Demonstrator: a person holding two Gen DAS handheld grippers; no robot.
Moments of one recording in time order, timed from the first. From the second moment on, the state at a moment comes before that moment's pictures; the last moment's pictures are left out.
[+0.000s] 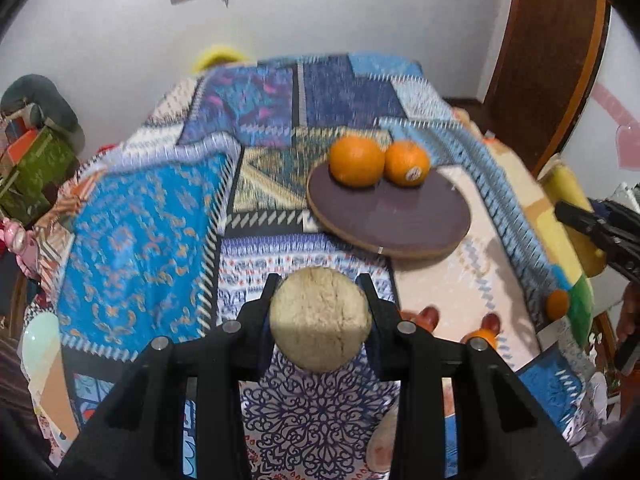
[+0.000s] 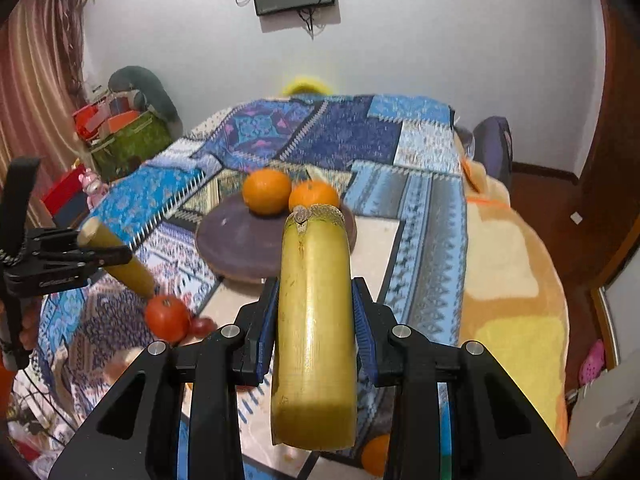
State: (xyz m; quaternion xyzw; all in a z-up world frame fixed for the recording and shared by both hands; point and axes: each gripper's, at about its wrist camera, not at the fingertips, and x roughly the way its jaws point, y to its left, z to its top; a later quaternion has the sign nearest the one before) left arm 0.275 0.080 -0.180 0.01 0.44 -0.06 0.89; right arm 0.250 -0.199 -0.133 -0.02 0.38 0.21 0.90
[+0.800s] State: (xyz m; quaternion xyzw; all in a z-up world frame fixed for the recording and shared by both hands) left arm 0.340 0.013 -0.182 -0.03 0.44 -0.16 0.88; right arm 0.327 -0.149 -0.138 -0.05 0.36 0.24 0.90
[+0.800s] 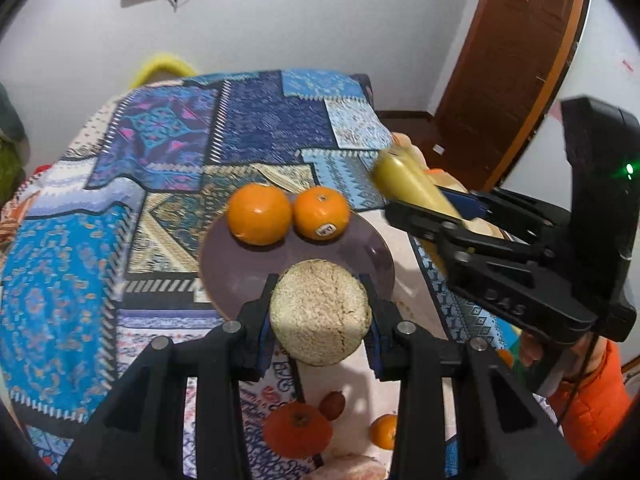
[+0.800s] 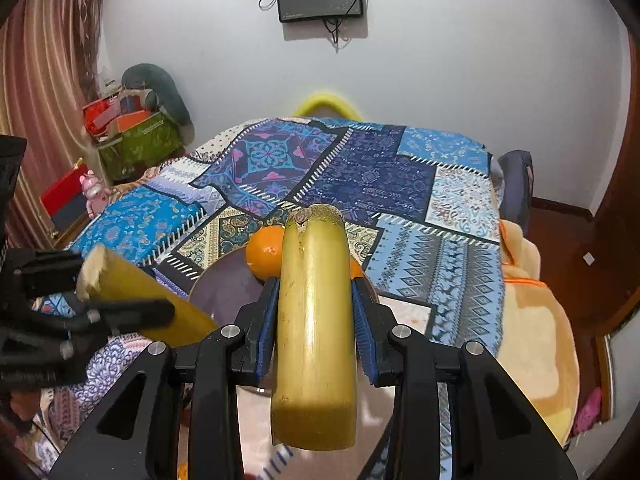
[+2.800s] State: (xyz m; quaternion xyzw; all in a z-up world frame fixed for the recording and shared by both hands) left arm 0.302 0.052 -0.147 -0.02 0.40 -0.03 0.92; right arm 0.289 -0.156 -0.115 -0.05 0.37 0.24 0.90
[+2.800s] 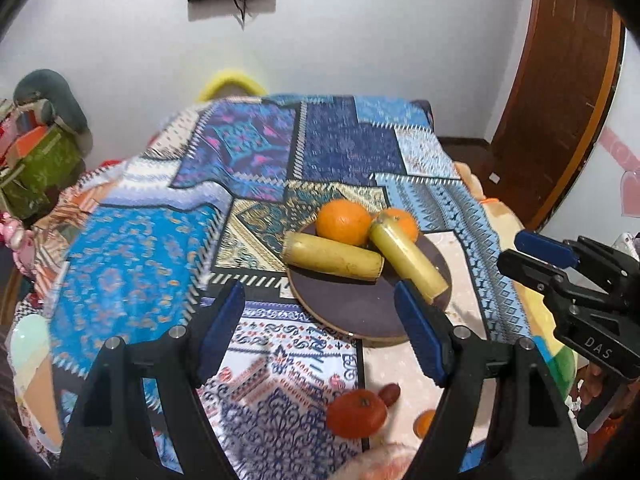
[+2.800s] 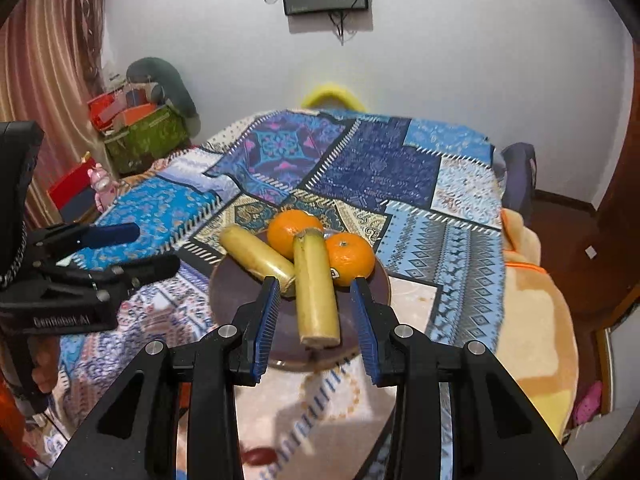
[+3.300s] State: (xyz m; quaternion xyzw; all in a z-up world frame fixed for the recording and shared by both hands) left arm 0.224 0.058 -0.131 -0.02 0.38 -0.02 0.92; right arm 0.217 -0.197 -0.099 -0.05 0.35 0.20 0.91
